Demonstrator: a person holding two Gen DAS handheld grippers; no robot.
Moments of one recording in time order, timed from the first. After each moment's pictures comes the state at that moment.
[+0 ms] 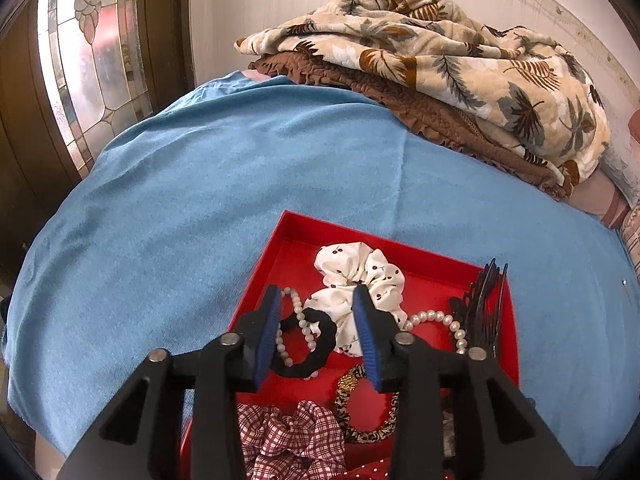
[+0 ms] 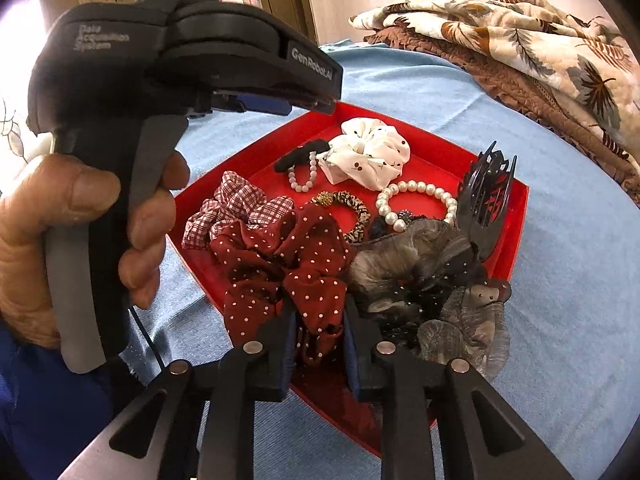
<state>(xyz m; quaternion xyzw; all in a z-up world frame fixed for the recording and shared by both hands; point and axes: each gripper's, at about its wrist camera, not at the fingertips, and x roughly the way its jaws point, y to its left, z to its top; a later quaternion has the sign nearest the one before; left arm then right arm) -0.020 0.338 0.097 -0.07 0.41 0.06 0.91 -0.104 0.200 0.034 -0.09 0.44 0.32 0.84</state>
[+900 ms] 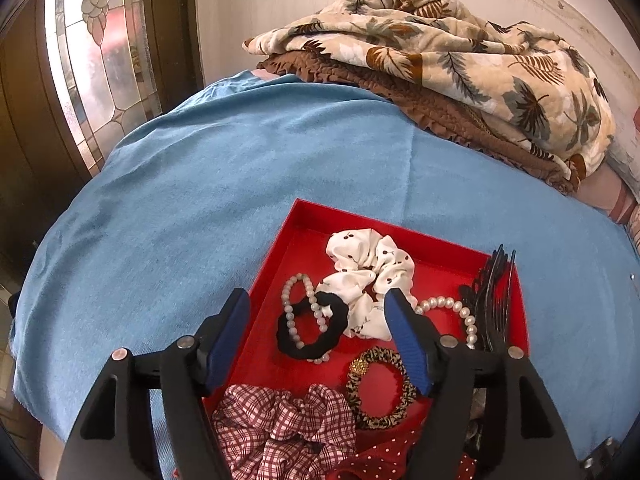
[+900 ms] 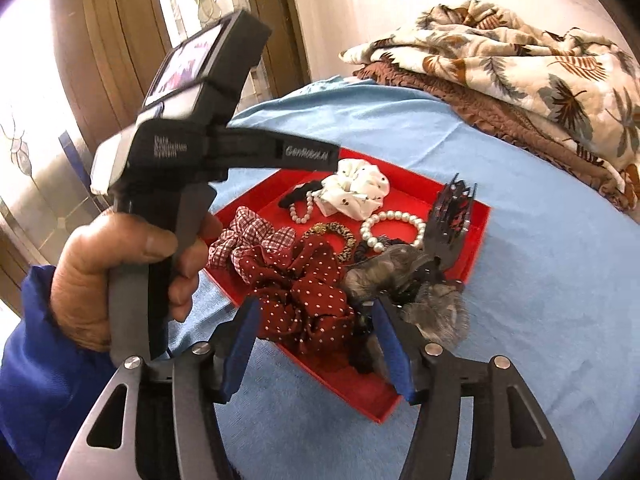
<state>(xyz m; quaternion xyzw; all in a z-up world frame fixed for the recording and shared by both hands) -0.034 0.337 0.094 -0.05 0.41 0.07 0.91 -0.134 0.168 0.070 -0.06 0.39 0.31 0.87</state>
